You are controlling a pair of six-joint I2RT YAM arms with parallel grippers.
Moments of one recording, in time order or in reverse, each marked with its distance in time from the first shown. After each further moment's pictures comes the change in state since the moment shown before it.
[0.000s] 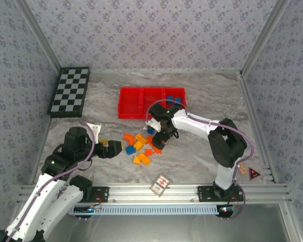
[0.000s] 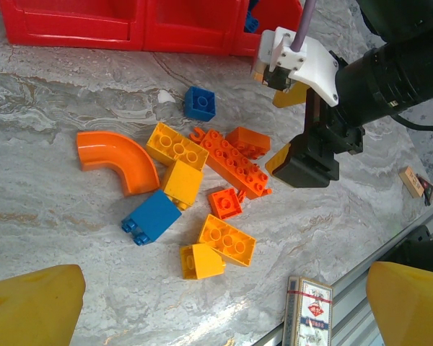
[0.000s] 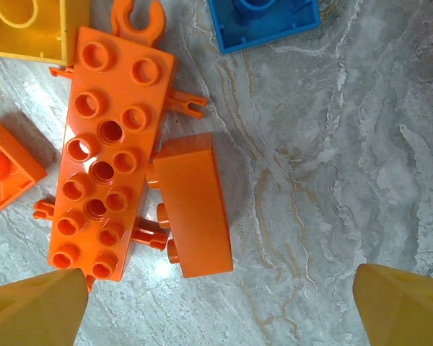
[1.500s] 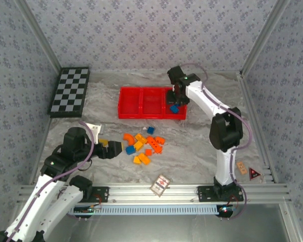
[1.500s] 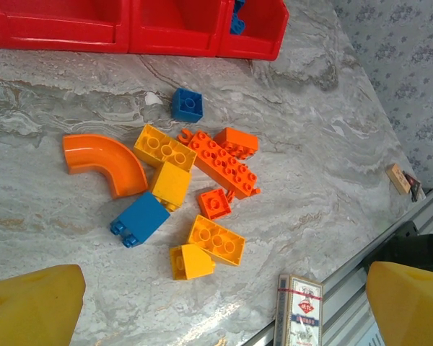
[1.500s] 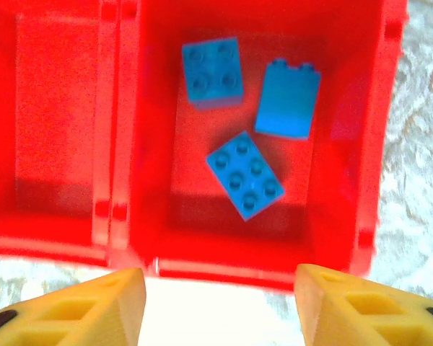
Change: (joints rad) left arm 0.000 -0.012 0.000 0.007 0.026 0.000; right arm -0.307 0.148 0.471 -0.098 0.061 0.570
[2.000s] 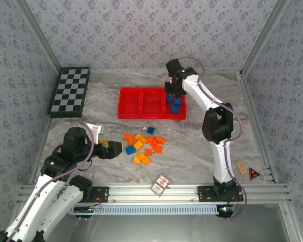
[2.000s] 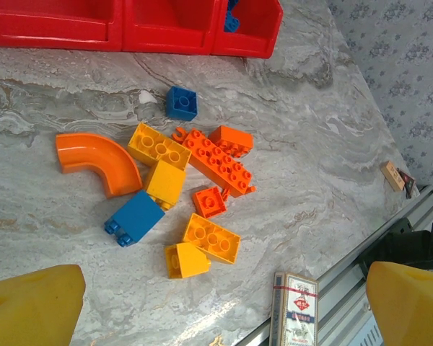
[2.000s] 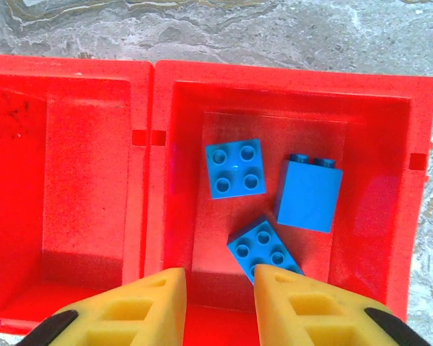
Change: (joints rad) left arm 0.000 -0.001 0.000 0.000 0.019 0.000; right arm -0.041 0.236 0.320 -0.043 -0.023 -0.016
